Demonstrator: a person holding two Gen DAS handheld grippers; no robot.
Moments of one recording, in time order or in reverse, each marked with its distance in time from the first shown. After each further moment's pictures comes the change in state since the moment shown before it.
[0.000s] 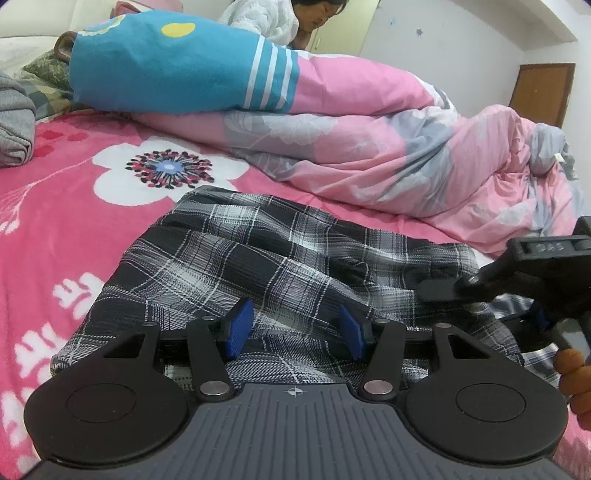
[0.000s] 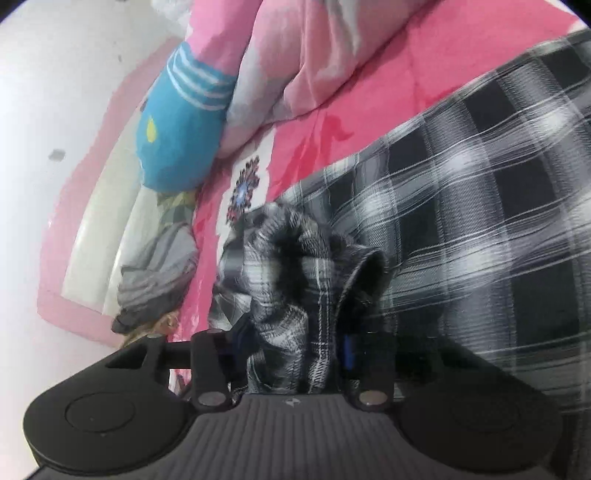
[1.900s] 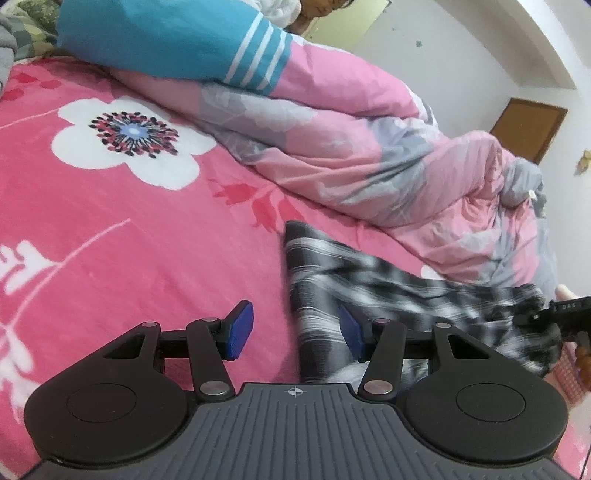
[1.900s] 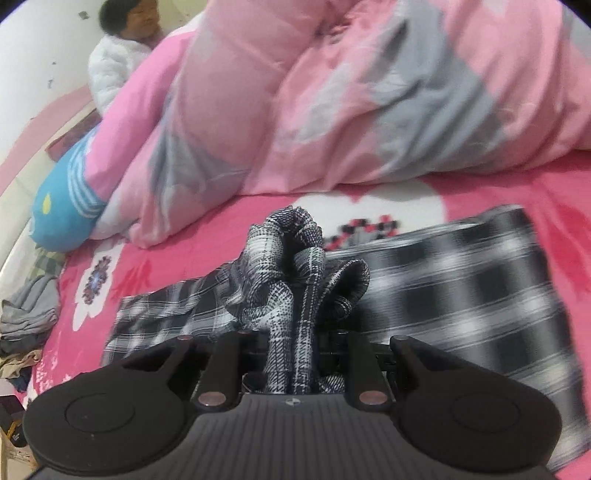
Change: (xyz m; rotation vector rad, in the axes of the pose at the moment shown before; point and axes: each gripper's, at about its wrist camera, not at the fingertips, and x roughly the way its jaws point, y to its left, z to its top) left arm 0.022 0.003 0.007 -0.145 0.064 -0.171; right arm -0.235 -0.068 0.070 -0.159 -0.247 -0.495
